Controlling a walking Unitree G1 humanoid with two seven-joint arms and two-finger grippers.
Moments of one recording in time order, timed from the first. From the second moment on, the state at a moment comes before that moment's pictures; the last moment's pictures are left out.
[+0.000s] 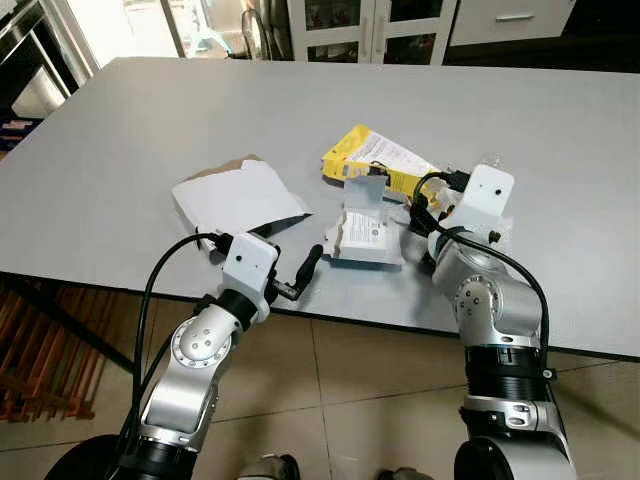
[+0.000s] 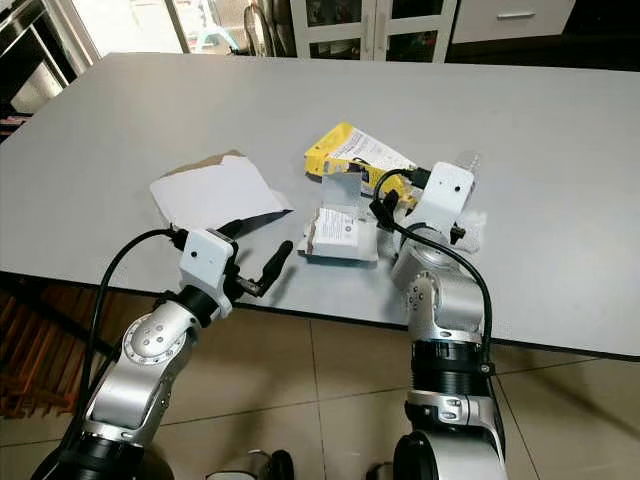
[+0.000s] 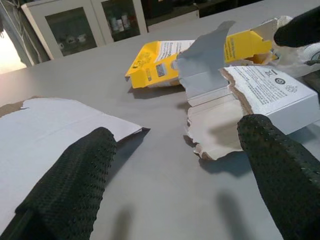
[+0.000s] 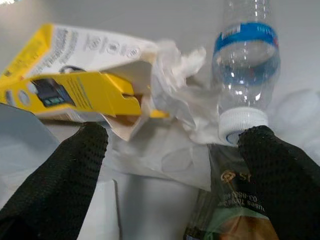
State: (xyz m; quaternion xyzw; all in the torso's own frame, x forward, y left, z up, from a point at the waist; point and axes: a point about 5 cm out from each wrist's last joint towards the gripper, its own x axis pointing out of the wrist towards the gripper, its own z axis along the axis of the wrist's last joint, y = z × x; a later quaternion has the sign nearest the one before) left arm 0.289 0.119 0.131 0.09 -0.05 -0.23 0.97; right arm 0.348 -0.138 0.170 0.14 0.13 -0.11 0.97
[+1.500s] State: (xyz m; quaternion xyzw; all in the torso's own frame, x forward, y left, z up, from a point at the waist) left arm 0.295 0.105 0.141 0.09 -0.04 -0.40 0.91; right arm 0.322 -0.164 0.161 0.10 0.15 -0.19 0.96
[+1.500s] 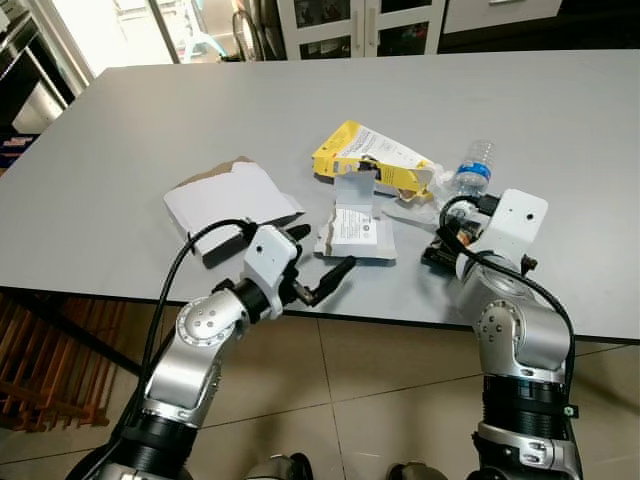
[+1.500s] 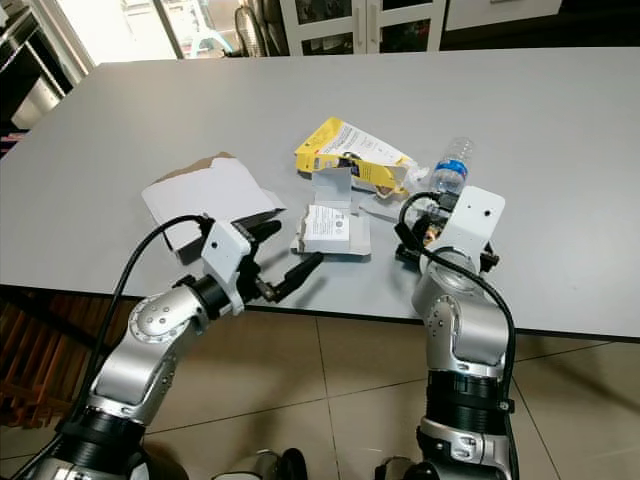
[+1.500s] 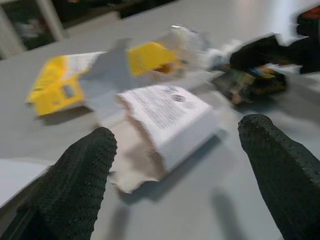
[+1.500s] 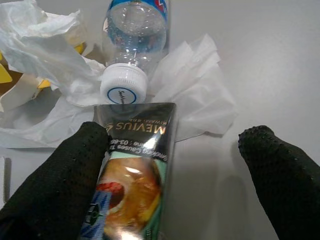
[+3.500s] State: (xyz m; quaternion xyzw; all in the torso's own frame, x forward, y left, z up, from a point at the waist) left arm 0.290 0.121 0.145 0.14 -0.01 -0.48 0.87; right arm 0.328 -0.157 0.155 0.23 0.19 -0.18 0.94
